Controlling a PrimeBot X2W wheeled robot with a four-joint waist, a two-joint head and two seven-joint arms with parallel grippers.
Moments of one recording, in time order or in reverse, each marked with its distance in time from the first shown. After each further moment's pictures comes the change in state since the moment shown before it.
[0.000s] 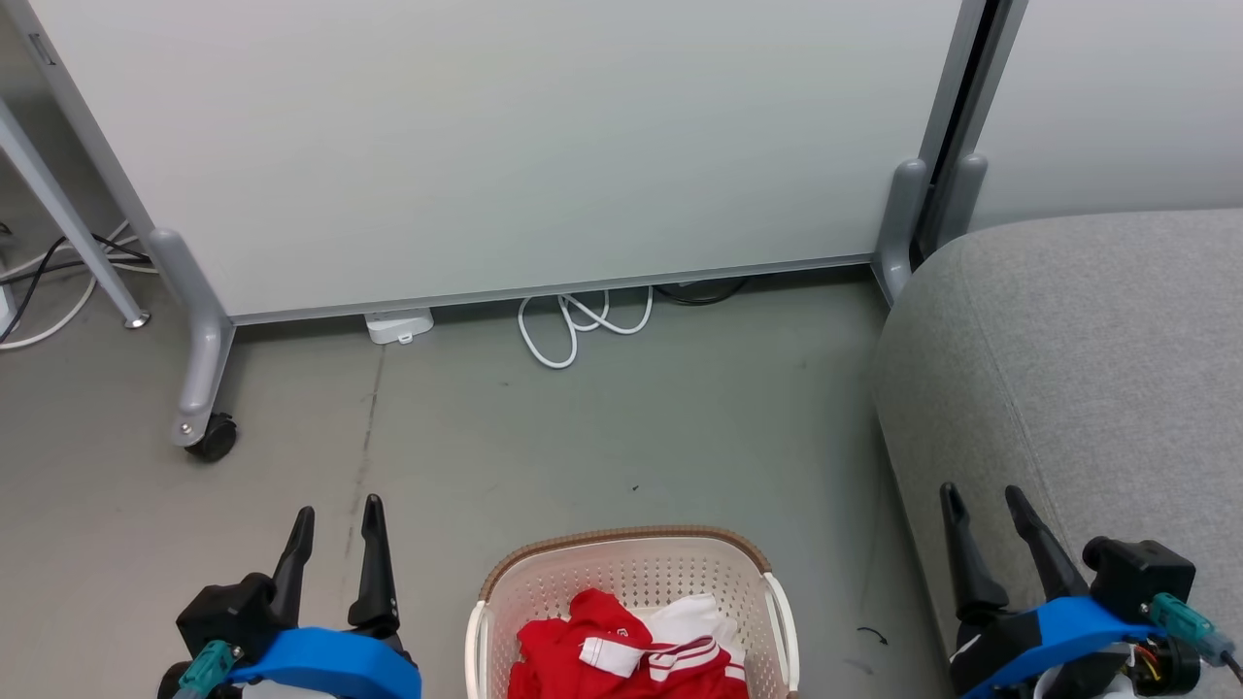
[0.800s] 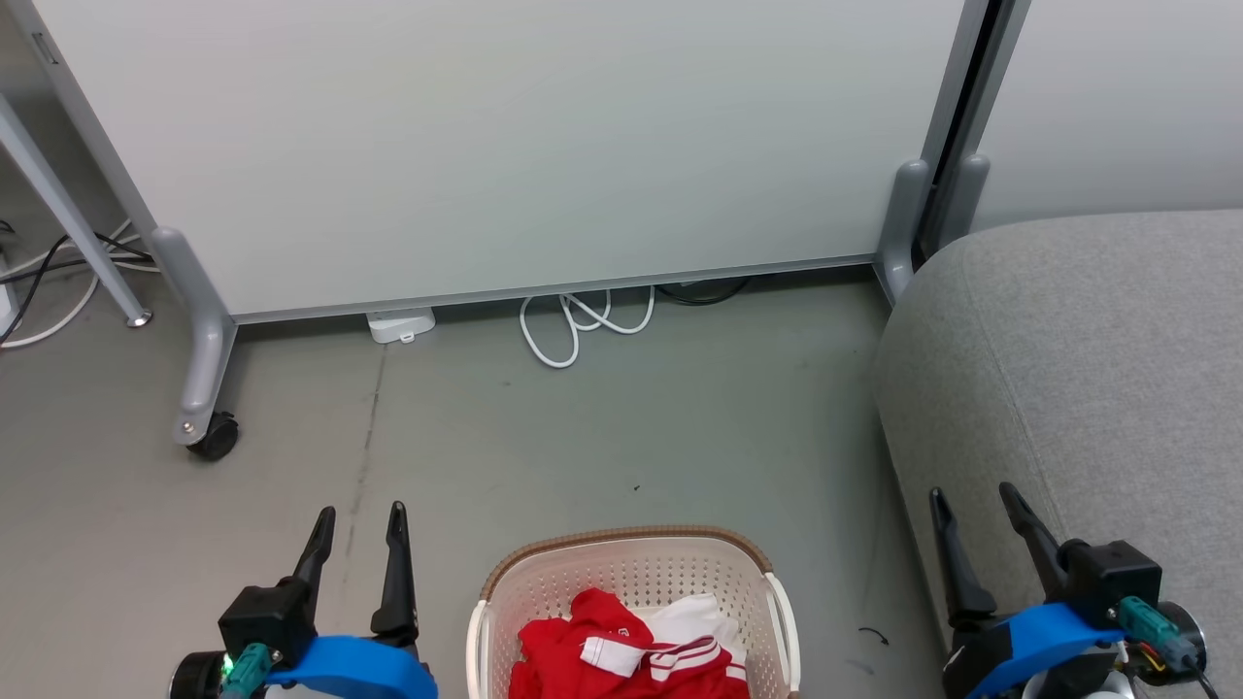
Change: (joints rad) left arm -0.010 -0.011 -0.012 0.053 0.128 -0.011 -0.047; right arm -0.003 -0.002 0.004 0.013 -0.178 0.000 -0.039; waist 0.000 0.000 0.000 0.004
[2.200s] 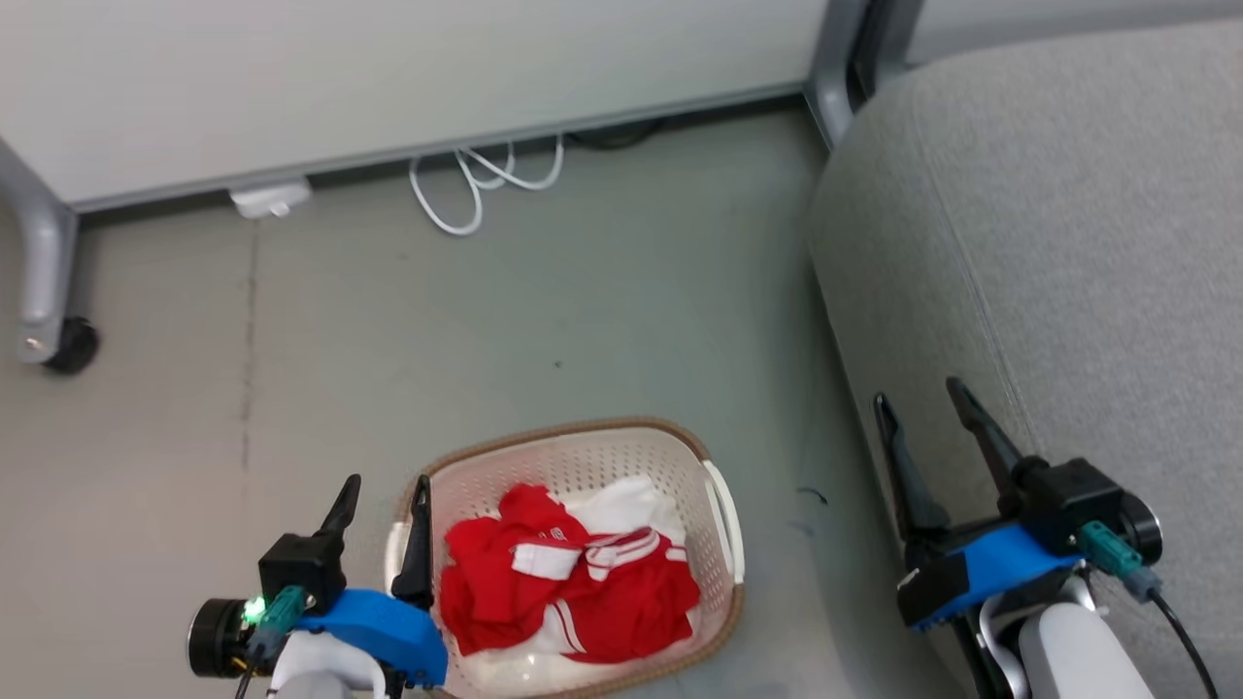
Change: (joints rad) left arm -0.123 0.010 -0.036 0.160 0.063 -0.014 -0.013; right arm -0.119 -0.001 0.091 -0.038 -0.042 0.001 -0.032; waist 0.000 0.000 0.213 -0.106
